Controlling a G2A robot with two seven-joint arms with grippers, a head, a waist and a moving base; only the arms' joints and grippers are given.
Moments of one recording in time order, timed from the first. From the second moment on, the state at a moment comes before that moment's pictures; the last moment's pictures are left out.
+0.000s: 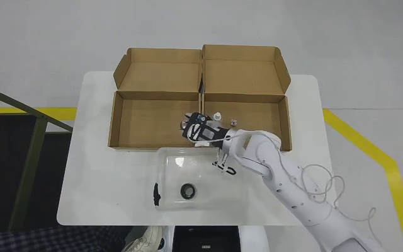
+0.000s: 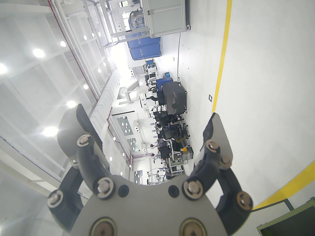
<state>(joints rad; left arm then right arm) -0.01 -0.37 -0.75 -1.25 2.03 -0.40 0.22 -0.91 -1.25 0.83 -1.69 -1.24 -0.42 0.44</state>
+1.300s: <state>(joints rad) -0.01 -0.37 -0.75 -1.25 2.03 -0.40 0.22 -0.72 -1.34 0.71 -1.45 -1.13 -0.49 0.71</state>
